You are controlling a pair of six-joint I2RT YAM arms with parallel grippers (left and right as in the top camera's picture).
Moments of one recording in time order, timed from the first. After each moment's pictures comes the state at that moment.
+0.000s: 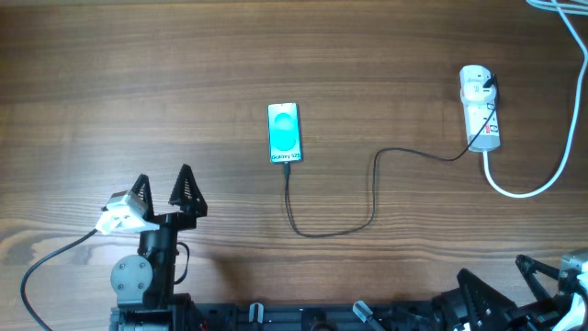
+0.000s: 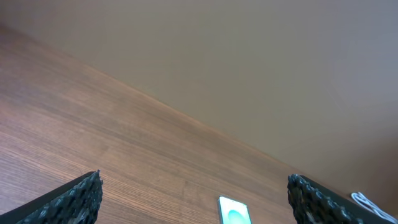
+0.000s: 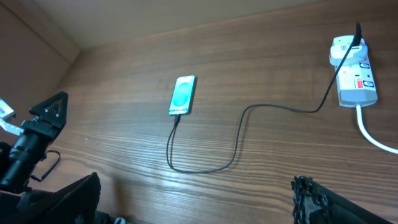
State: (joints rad) left arm 0.03 0.02 0.11 -0.09 0.01 -0.51; right arm 0.30 0.48 1.50 -1.53 -0.10 0.33
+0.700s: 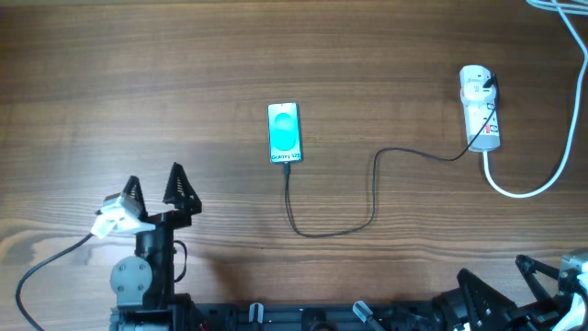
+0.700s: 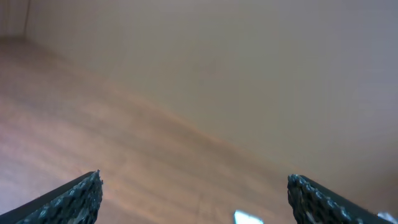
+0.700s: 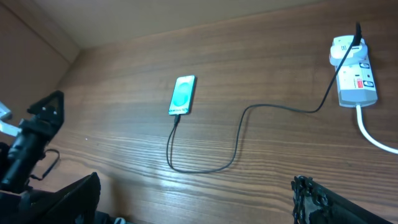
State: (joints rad) left arm 0.03 0.02 0.10 -0.07 -0.07 -0.49; right arm 0.30 0.48 1.50 -1.53 -0.10 0.33
